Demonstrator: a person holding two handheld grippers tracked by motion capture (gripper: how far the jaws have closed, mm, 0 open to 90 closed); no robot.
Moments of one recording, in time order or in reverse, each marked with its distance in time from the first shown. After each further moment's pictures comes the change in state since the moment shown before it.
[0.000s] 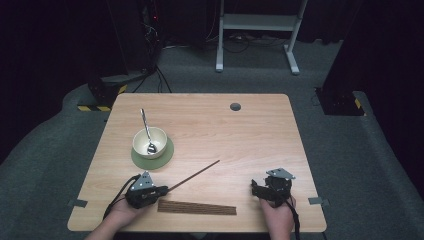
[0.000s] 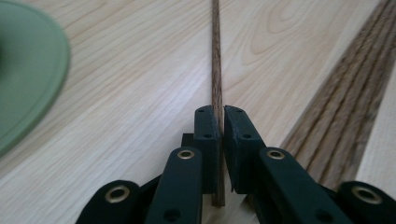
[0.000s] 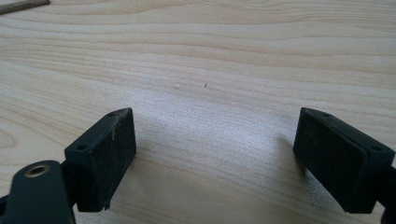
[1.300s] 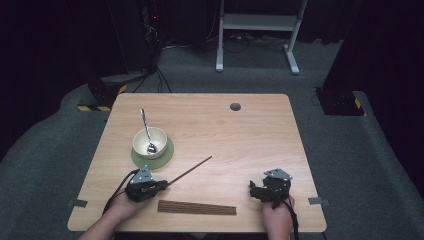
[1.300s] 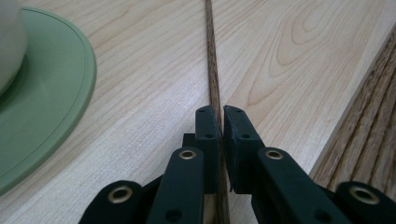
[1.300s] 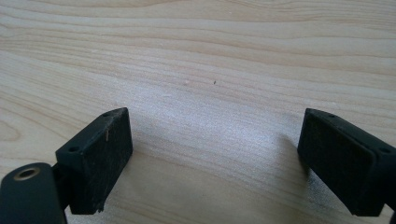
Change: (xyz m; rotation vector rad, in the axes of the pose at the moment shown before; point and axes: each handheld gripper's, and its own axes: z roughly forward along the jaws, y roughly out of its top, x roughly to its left) left arm 0.015 0.006 0.006 -0.039 -0.019 -0.016; right arm 0.005 0.000 0.001 0.013 -0.003 -0.026
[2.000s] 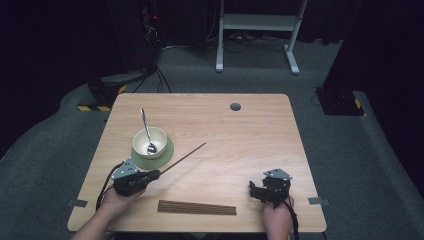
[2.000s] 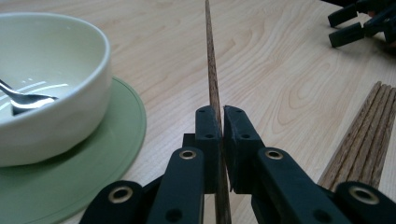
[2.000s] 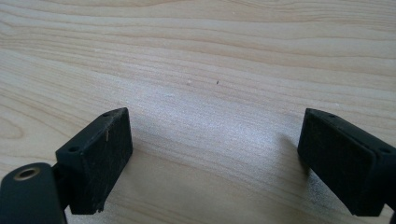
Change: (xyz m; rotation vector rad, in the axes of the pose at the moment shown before) left arm 0.012 0.013 -0.037 -0.183 0.045 -0.046; right arm 0.000 0.000 0.000 0.001 0.007 -0.007
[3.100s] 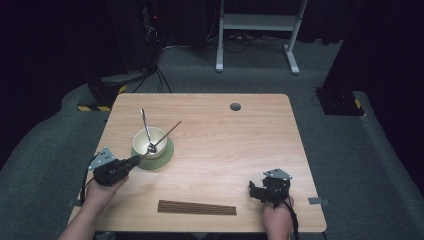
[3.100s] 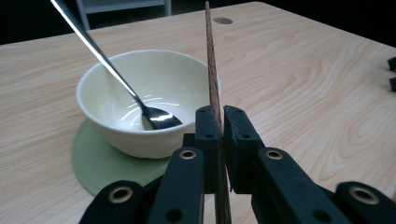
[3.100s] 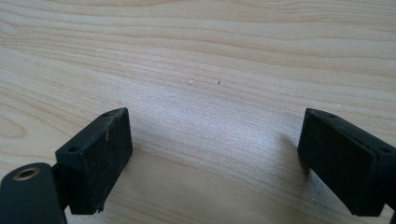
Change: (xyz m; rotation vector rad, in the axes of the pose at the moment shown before) left arm 0.041 0.008 -0.037 -0.075 0.181 -0.089; right arm 0.000 0.000 0.000 -0.001 0.004 -0.005
